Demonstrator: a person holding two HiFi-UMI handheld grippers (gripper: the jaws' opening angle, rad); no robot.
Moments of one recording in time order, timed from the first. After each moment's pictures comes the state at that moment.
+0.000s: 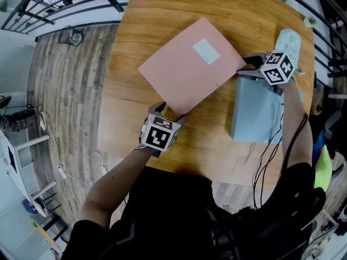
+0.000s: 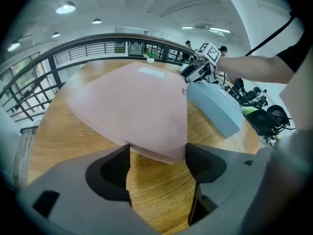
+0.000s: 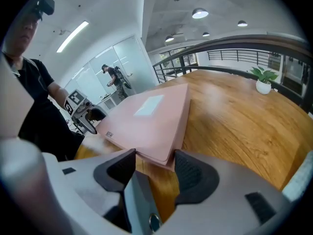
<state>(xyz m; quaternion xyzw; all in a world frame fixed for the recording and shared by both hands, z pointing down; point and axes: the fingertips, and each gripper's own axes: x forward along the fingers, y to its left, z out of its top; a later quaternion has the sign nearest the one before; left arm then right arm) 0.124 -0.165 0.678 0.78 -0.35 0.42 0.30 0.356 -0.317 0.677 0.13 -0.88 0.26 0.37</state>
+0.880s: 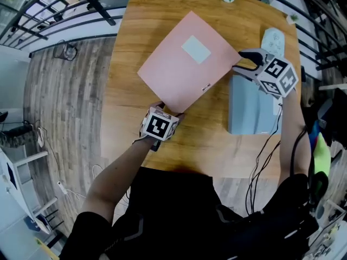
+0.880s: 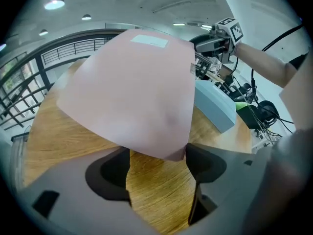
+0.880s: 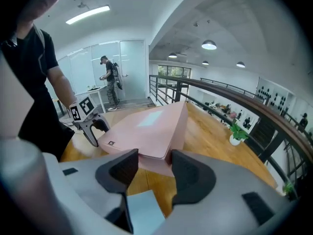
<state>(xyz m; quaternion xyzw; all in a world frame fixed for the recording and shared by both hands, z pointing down) 0.120 -0.172 0.688 0.79 -0.29 0.43 0.31 0.332 -0.303 0.549 0.25 -0.89 0.10 0.37</state>
